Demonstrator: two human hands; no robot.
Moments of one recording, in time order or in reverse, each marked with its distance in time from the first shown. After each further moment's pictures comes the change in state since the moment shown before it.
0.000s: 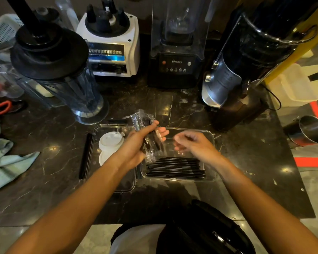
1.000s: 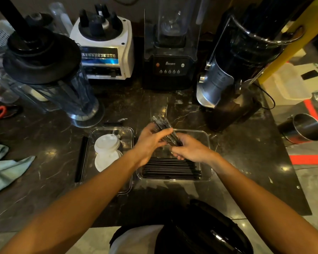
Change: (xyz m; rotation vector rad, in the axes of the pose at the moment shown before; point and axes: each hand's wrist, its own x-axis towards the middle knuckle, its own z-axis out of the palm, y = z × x) left_hand 0.038 -0.029 0.025 0.361 0.034 0.096; right_hand 0.012 0.003 -0.007 -0.233 -0.221 -0.009
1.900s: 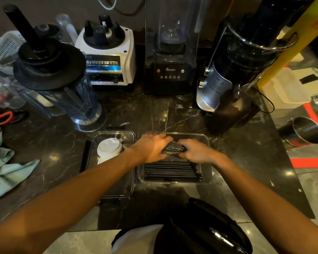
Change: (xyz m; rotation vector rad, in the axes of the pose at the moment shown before) left_hand 0.005 0.016 -0.015 1.746 -0.365 0.537; right_hand 0.014 0.021 -0.022 -0.531 -0.002 0.001
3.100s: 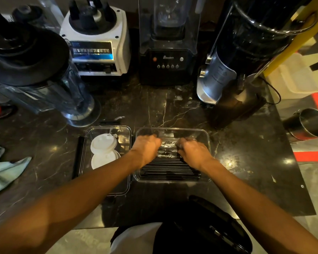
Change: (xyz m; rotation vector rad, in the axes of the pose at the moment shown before) left_hand 0.011 -0.001 0.036 0.128 -0.115 -0.254; right_hand 0.001 0.019 0.034 -0.277 0.188 0.083
